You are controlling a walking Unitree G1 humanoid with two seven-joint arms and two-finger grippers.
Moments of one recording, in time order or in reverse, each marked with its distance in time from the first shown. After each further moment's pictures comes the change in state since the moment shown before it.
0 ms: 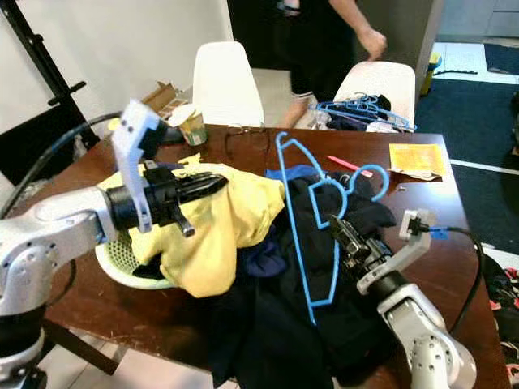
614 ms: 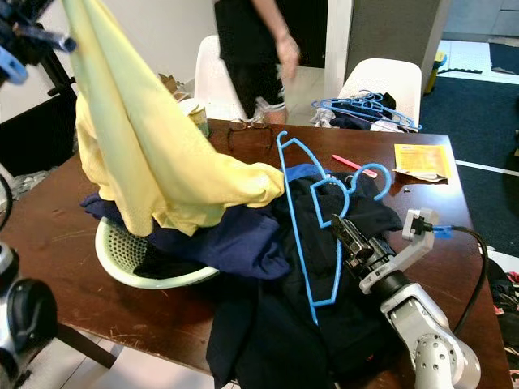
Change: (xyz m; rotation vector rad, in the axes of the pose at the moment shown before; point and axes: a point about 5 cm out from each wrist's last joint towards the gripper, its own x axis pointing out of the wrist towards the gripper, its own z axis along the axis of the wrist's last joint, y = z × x) left arm -0.080 0.072 0.173 0.167 -0.707 0.546; right arm -0.001 -0.001 0.005 0.002 -0.014 0.004
